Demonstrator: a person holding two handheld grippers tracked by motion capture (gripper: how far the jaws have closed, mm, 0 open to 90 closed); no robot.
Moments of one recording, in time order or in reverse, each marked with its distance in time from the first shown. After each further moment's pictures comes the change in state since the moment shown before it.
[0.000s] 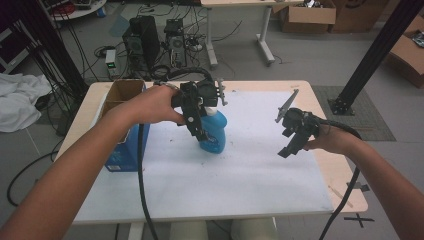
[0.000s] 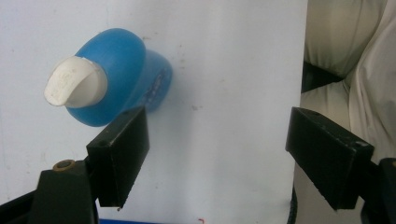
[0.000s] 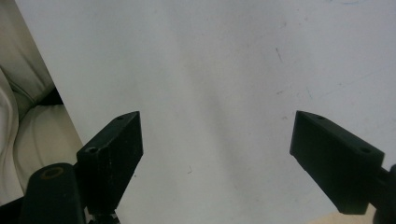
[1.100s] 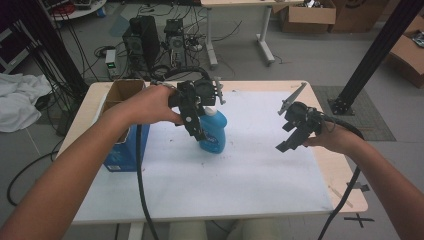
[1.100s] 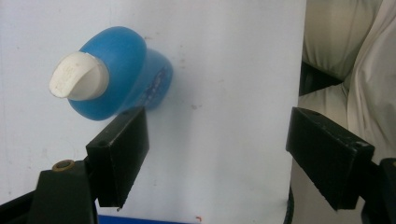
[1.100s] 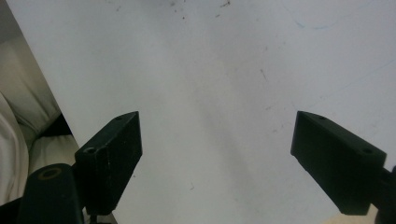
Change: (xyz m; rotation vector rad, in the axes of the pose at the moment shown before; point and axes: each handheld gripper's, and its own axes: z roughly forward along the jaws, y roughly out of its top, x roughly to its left) left arm -0.004 -0.004 -0.007 -0.014 0.015 -0.011; right arm 0.002 0.002 -0.017 -0.114 -0.030 0.057
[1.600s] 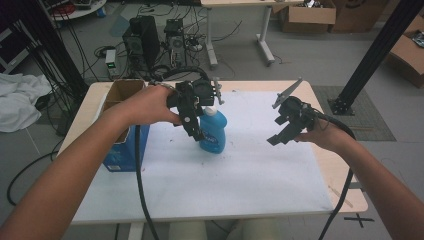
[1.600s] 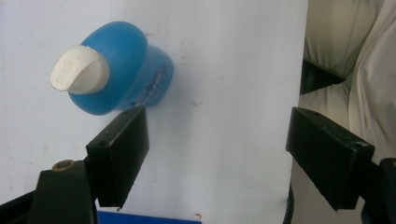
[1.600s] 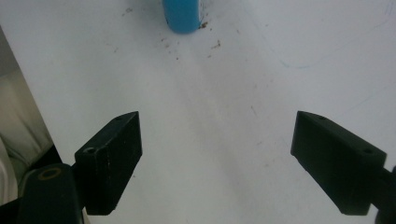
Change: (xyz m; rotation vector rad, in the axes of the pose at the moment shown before) left arm -0.001 -0.003 -0.001 0.008 0.002 -0.009; right arm 0.002 0.018 0.001 -0.099 -0.031 0.006
